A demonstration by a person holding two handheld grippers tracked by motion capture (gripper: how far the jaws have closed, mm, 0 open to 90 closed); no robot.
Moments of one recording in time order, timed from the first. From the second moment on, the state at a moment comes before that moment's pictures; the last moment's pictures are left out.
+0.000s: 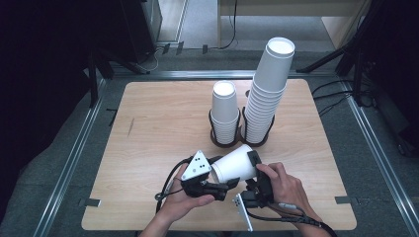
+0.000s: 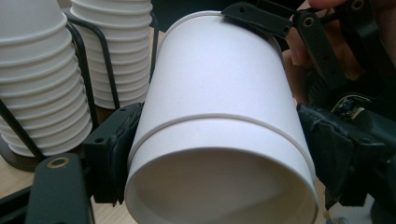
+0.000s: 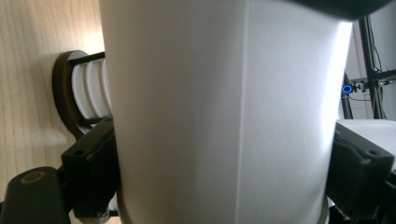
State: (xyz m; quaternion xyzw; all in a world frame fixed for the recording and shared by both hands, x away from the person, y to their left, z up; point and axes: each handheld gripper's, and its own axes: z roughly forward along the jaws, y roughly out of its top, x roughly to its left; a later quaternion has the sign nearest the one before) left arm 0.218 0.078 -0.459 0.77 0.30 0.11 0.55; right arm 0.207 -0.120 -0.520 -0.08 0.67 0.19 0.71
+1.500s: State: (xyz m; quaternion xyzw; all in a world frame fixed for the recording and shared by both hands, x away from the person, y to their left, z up) left arm 0.227 0.105 -0.457 0.73 0.32 0.15 0.59; right arm 0.203 -0.139 -0.485 0.04 0.71 0.34 0.62
